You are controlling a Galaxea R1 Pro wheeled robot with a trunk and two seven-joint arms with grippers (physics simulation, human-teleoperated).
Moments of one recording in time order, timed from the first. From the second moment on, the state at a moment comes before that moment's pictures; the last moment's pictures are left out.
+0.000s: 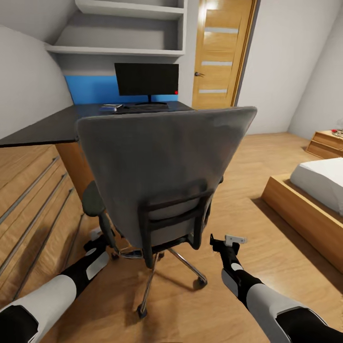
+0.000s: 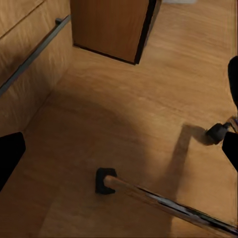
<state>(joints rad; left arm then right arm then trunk) -0.82 0.15 -0.63 -0.42 1.00 -0.23 0.43 -0.80 0.03 0.21 -0.17 -0.29 -0.47 -0.16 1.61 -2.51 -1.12</state>
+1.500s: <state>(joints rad) -0.82 0.15 -0.64 -0.43 1.00 -0.22 0.43 -0.80 0.03 0.21 -0.17 -0.29 -0.47 -0.16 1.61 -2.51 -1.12</state>
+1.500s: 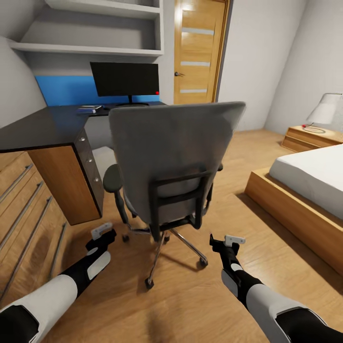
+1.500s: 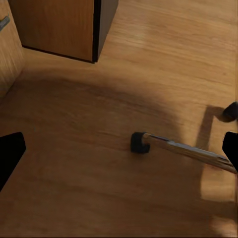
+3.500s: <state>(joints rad) -0.82 -0.06 -0.91 -0.38 0.99 -0.21 0.42 -0.80 0.04 0.22 -0.17 -0.29 -0.47 -0.16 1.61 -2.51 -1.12</state>
